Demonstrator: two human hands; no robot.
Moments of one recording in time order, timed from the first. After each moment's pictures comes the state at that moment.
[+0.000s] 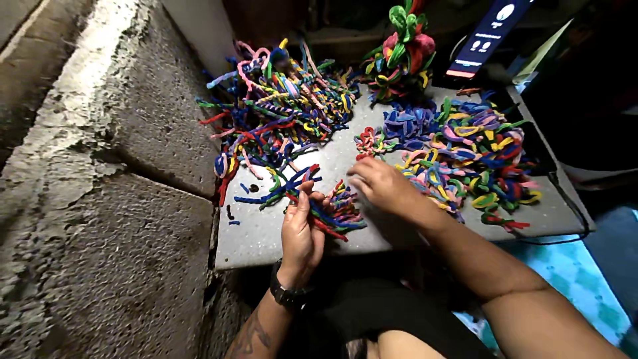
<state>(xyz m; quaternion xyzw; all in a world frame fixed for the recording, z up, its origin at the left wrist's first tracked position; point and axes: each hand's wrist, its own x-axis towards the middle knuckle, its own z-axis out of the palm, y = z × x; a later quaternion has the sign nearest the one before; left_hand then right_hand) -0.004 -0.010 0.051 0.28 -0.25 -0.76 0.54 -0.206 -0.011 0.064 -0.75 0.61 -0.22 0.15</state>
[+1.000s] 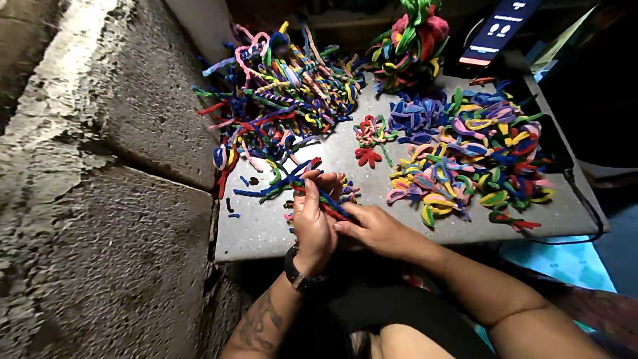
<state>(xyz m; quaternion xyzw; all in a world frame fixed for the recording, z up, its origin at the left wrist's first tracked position) -0.033 -0.010 0.052 0.25 -0.27 -0.72 0.59 -0.166 0.035 0.059 -0.66 0.54 -0.26 0.46</state>
